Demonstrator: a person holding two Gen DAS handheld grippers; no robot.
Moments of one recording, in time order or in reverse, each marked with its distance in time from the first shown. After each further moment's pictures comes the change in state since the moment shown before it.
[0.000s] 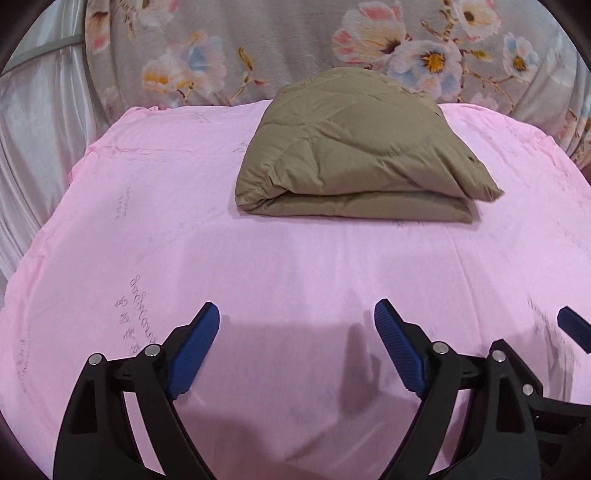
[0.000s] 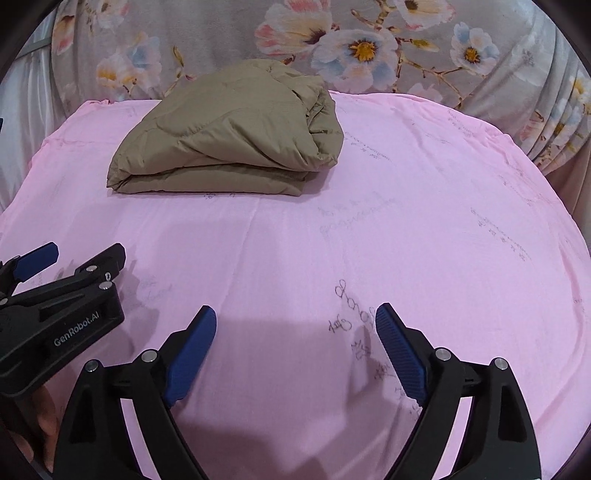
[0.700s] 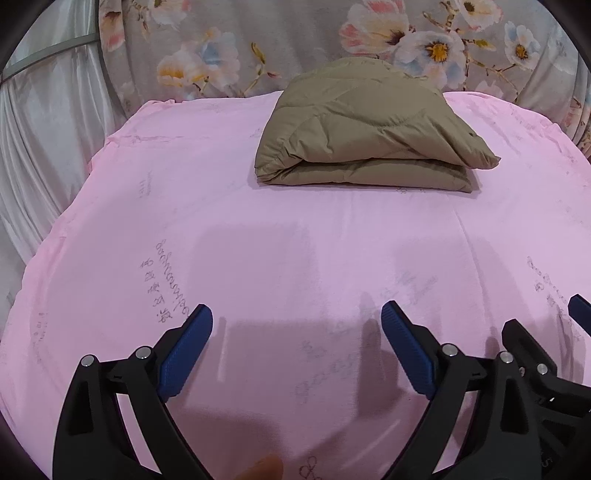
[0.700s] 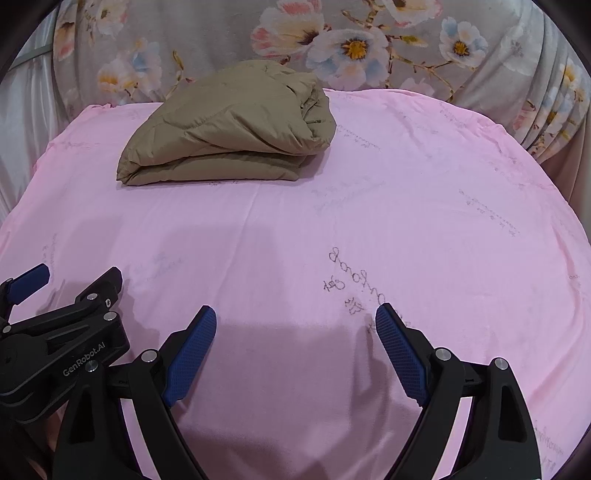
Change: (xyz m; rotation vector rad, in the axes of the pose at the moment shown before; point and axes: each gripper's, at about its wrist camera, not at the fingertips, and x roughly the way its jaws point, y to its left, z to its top) left arm -0.018 0.000 -0.027 -0.007 0.027 0.064; right arm -0.014 -0.001 -0.019 0.017 0.003 0.007
